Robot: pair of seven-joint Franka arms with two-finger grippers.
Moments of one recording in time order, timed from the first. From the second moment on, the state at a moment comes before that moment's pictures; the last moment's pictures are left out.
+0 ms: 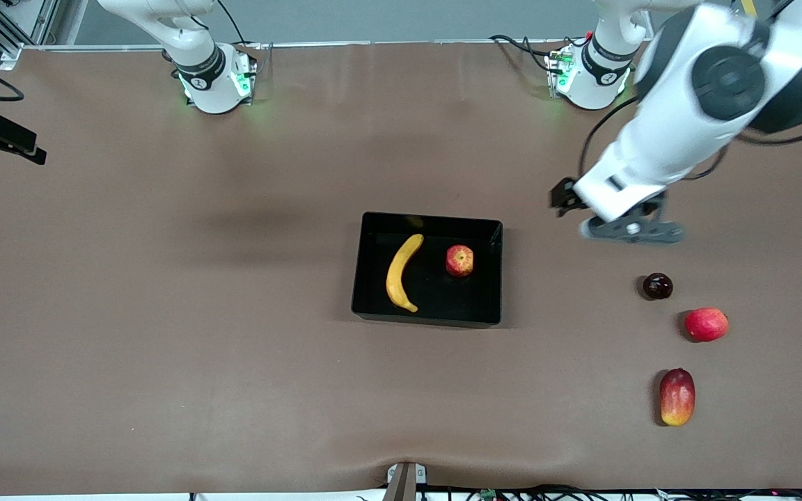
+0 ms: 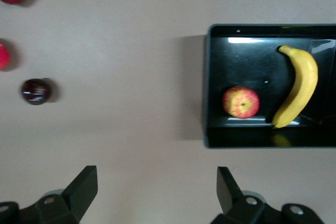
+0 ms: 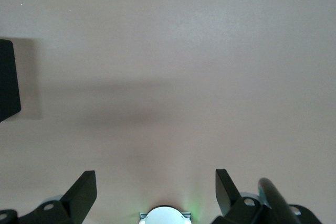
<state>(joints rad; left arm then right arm) -0.13 0.22 -0.32 -1.59 0.03 1.74 -0.38 -0.01 -0.02 -0.07 -1.50 0.02 1.38 -0.05</state>
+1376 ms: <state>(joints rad) -0.36 0.70 -0.32 -1.59 0.17 2.16 -0.77 -0.01 -0.02 -0.07 -1.50 0.02 1.36 -0.05</state>
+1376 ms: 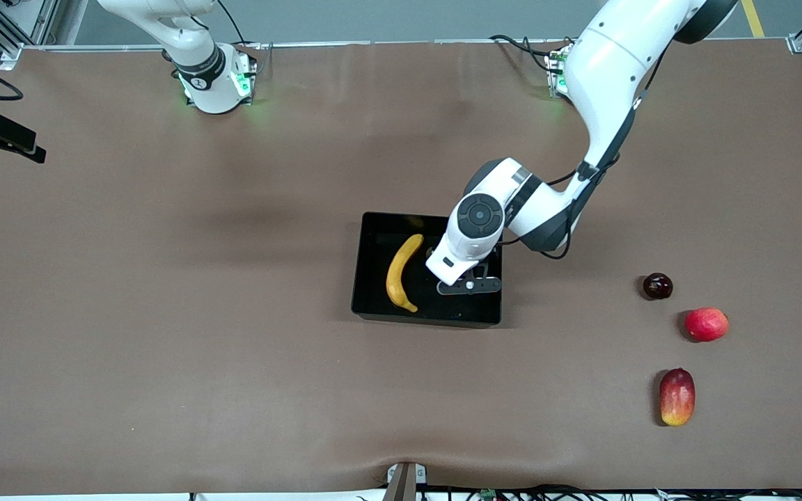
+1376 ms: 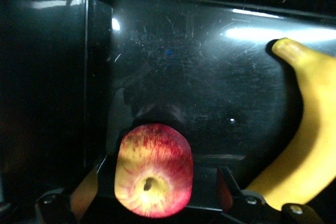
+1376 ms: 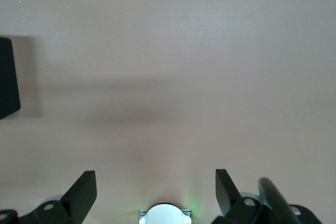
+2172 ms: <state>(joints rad) -0.38 0.68 -0.32 -1.55 0.30 2.16 -0.77 -0.01 -0.02 -0.07 -1.50 0.02 1.36 -0.05</state>
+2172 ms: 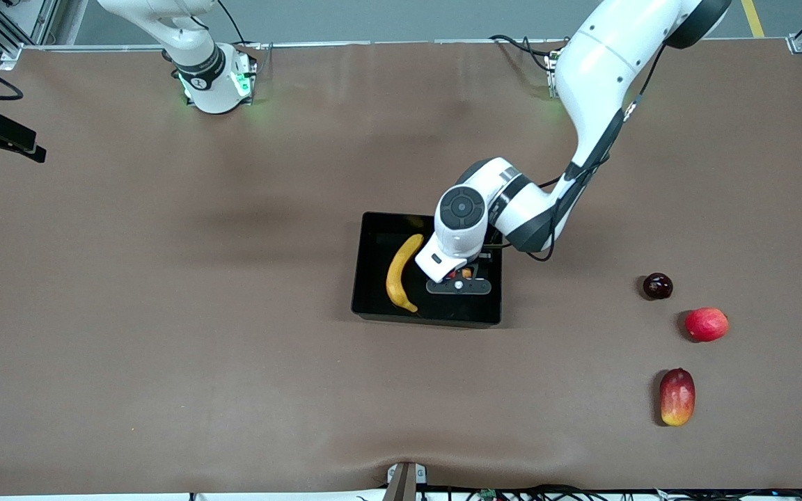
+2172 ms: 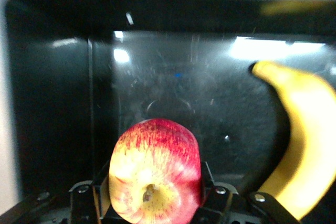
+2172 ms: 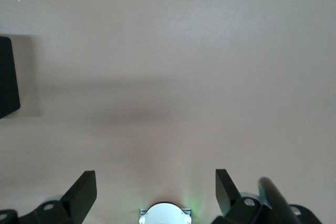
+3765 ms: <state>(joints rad) 0.15 0.71 -0.31 -1.58 0.29 2.15 -0.27 -0.01 -0.02 -0.08 -1.50 0.02 1.36 -0.05</state>
